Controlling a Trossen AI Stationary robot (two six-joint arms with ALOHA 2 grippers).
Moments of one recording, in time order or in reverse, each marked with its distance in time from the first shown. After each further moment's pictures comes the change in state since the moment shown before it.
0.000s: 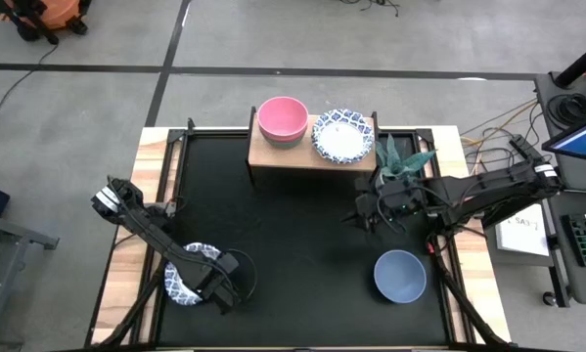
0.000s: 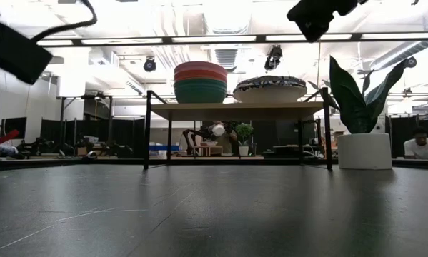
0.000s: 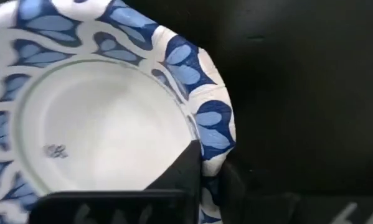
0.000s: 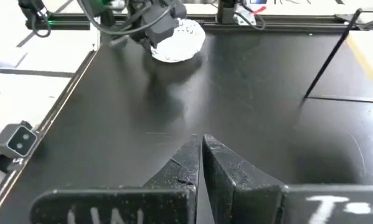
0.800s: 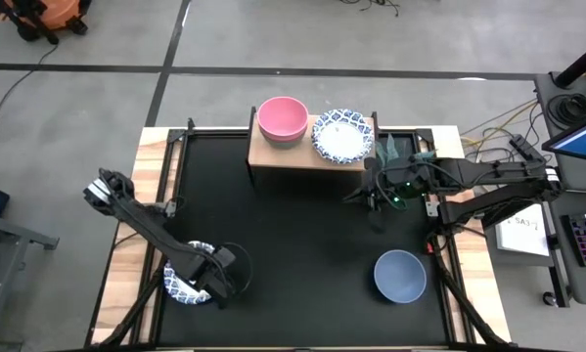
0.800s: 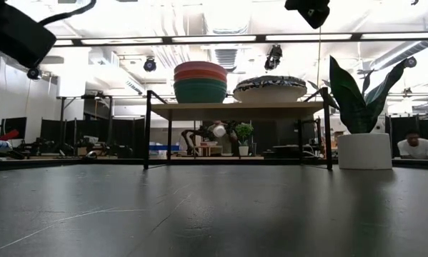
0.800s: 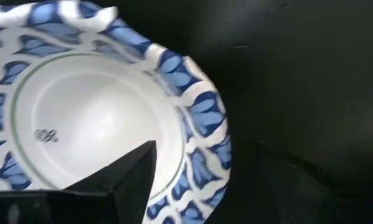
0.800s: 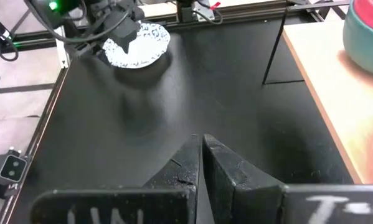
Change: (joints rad) left arm 0.021 -0.104 -0.021 0.003 0.007 -0.068; right arm -0.111 0.001 0.237 -0.306 0.003 0.075
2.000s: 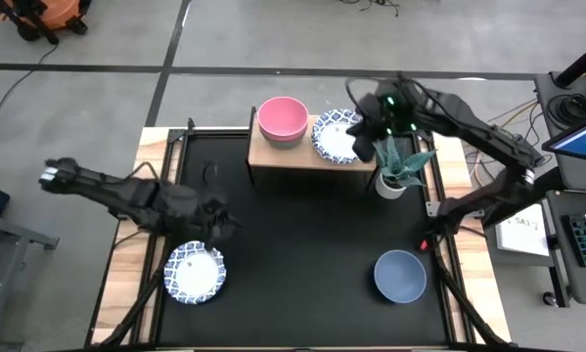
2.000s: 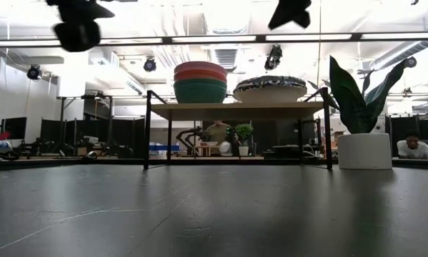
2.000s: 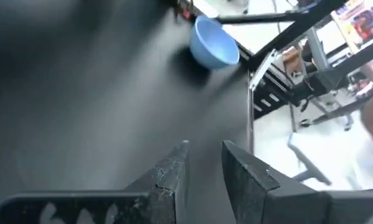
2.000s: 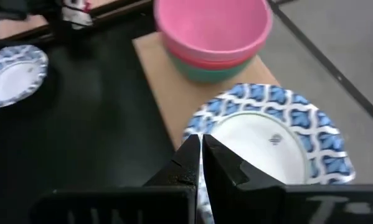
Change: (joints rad) left arm 0.420 -0.737 -0.289 0.573 -0.124 0.779; right arm -0.494 0.305 0.610 -0.481 -0.066 -0.118
